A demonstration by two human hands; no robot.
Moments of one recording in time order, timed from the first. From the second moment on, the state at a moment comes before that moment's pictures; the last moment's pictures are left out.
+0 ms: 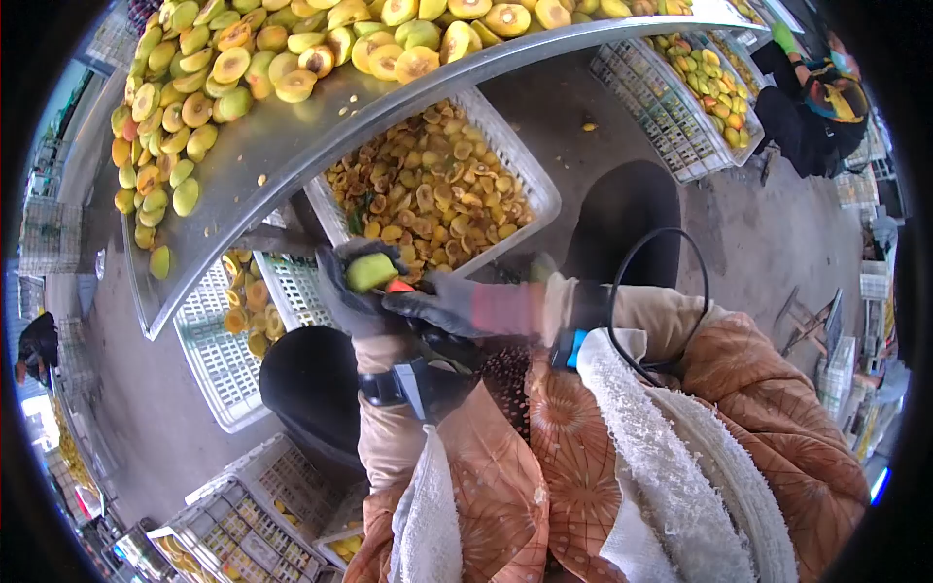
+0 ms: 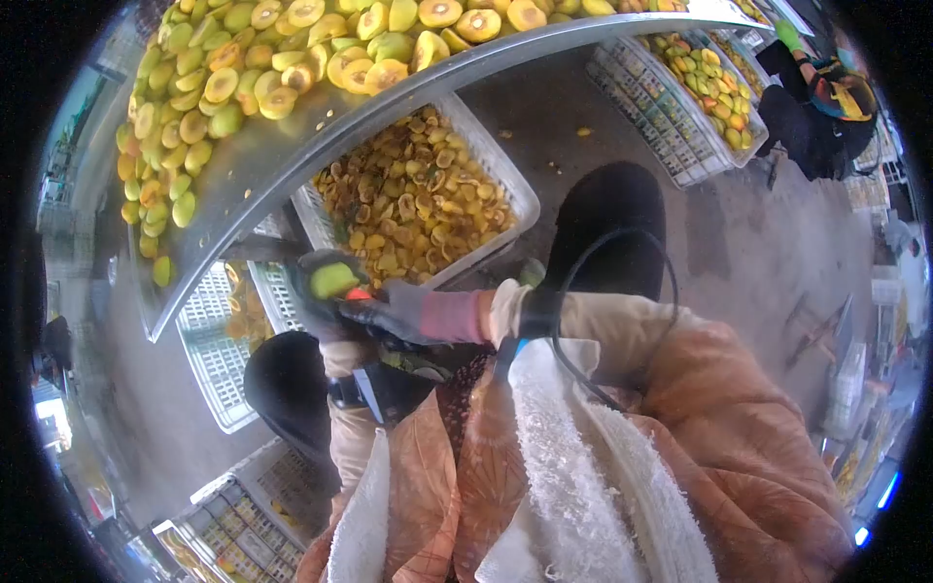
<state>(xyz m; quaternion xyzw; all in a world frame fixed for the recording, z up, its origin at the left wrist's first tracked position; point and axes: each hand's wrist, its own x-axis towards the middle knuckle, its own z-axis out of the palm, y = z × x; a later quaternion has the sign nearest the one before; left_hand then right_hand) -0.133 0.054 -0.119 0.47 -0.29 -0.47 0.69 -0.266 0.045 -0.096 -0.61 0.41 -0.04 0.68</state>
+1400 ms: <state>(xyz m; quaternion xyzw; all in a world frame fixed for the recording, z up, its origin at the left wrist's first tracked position) 0.007 0.090 -0.194 -0.51 0.26 -0.69 0.44 -0.302 -0.004 -0.122 -0.79 0.52 0.10 0.31</state>
